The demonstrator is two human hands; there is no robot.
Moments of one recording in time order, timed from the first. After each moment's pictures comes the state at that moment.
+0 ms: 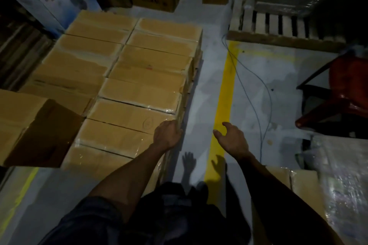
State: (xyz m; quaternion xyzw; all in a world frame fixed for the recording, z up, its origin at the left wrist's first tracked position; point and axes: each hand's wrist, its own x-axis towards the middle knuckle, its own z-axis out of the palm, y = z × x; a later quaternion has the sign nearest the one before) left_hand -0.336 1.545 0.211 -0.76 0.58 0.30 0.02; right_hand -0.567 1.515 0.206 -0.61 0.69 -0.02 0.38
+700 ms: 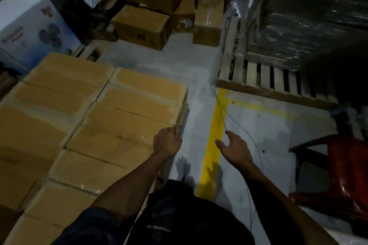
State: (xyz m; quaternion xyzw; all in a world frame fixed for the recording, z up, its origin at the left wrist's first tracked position) left_hand -0.335 1.105 0.198 -0.78 0.53 0.32 -0.04; right_hand -0.572 1.075 0.226 -0.64 0.69 0.00 0.34
